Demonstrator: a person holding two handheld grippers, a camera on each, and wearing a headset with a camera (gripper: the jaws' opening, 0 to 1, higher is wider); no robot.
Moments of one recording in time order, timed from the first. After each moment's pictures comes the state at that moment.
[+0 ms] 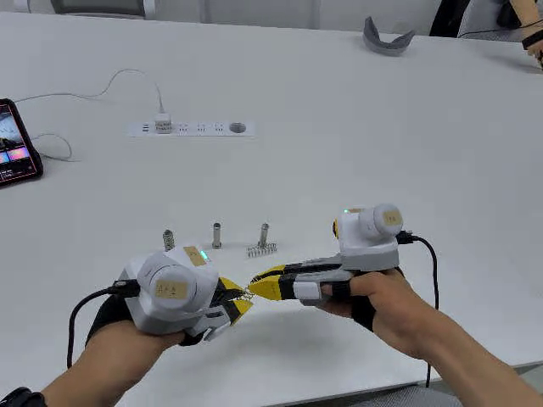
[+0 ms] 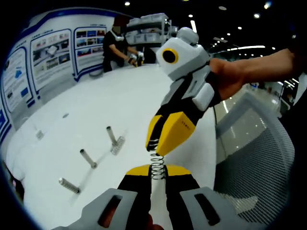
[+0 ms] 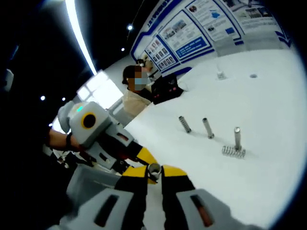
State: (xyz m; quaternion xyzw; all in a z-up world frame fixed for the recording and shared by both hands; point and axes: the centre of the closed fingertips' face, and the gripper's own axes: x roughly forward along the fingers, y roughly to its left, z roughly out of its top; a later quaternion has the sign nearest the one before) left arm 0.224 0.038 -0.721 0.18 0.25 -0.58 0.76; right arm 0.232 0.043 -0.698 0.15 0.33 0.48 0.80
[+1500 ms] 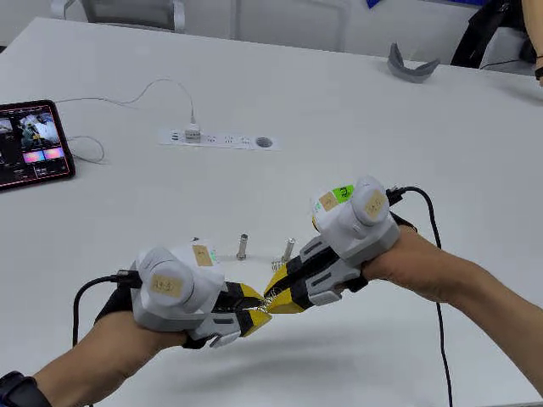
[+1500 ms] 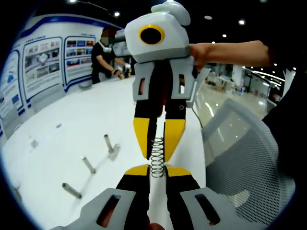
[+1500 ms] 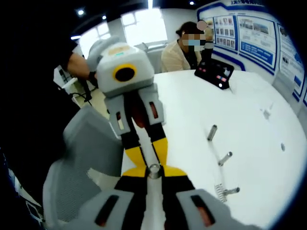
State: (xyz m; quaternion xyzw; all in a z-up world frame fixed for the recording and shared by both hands) left arm 0.218 0.060 -0.704 0.15 0.21 -0.63 0.73; right arm 0.218 0.076 -0.689 -0.19 0.34 0.62 0.68
